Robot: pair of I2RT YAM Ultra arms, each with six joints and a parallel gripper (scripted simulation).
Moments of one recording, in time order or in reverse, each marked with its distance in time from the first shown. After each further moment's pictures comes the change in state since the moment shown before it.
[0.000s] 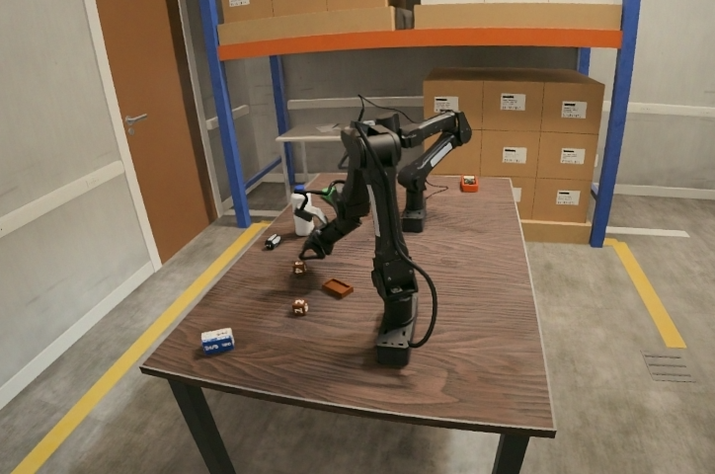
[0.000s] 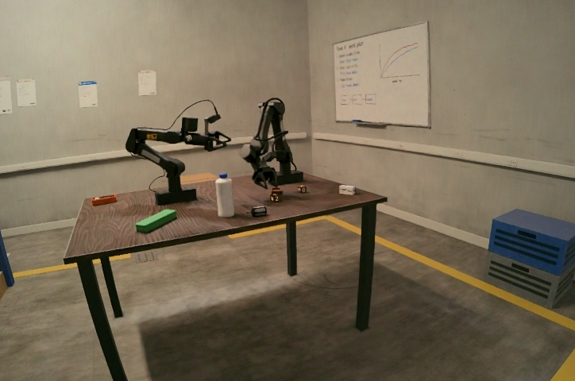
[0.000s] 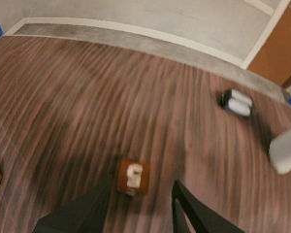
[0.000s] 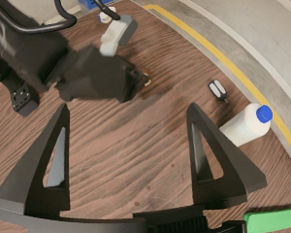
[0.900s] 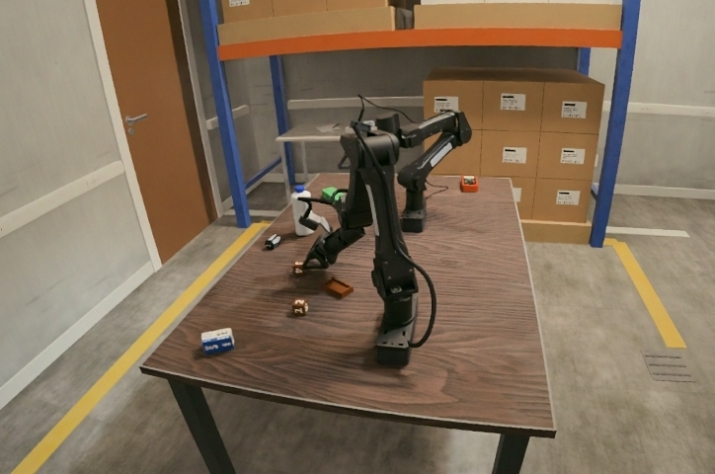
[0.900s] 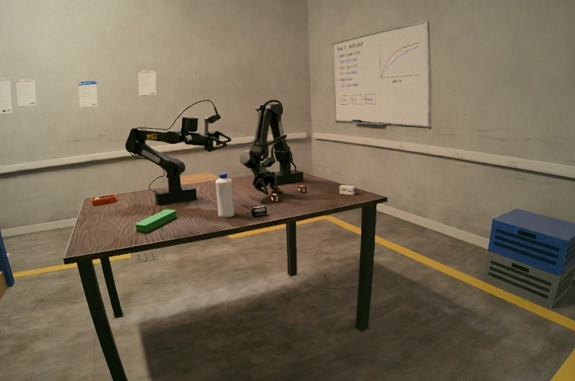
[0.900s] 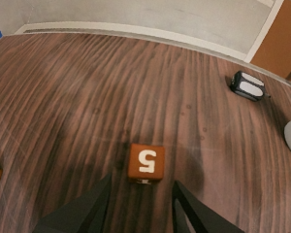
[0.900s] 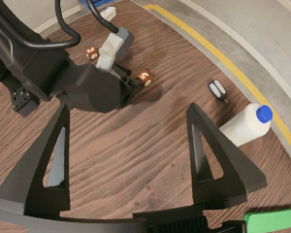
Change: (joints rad) left arm -0.014 0.068 -0.053 0.097 -0.024 0.030; right arm 0.000 0.000 0.000 0.000 0.000 0.000
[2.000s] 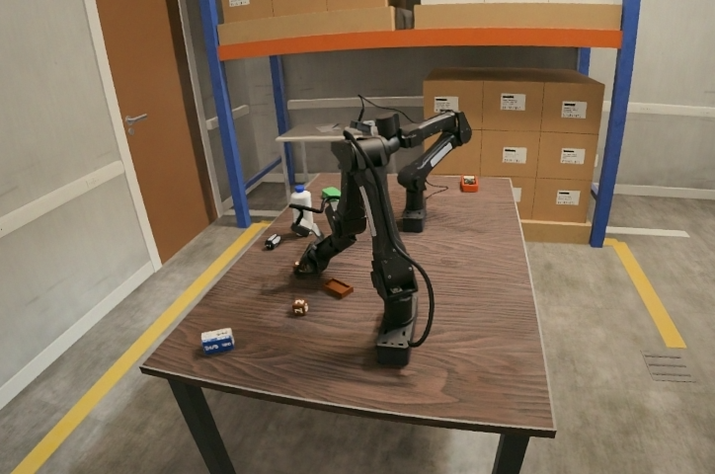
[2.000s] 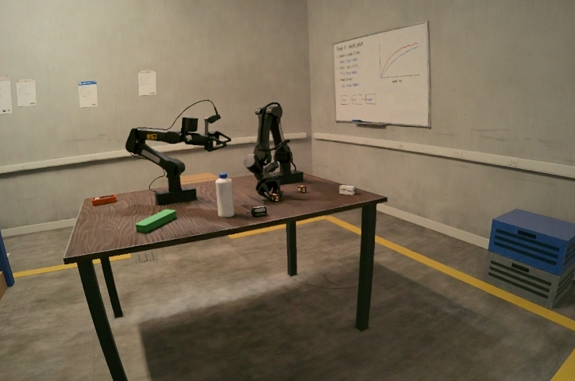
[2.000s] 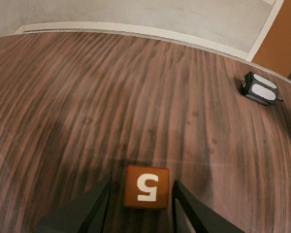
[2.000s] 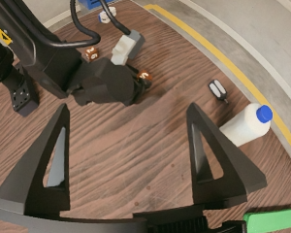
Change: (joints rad) left arm 0.076 0.108 0.024 0.150 0.045 0.100; right arm 0.000 0.000 0.000 0.000 0.000 0.000
